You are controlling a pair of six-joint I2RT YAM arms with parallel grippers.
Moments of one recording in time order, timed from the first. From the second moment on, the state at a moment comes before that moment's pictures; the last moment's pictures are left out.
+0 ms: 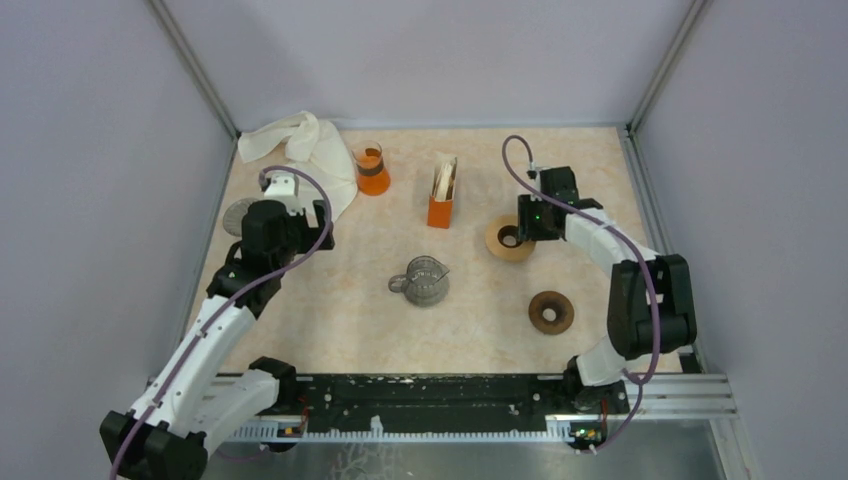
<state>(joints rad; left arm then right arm) -0.33 0.88 0.80 -0.35 -0.25 -0.19 0.16 1.56 1.00 -0.40 -0.07 0.11</state>
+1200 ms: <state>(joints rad) -0.24 0.90 0.80 -0.35 -0.18 -0.22 0.72 1.53 1.24 -0.57 -0.09 0.07</state>
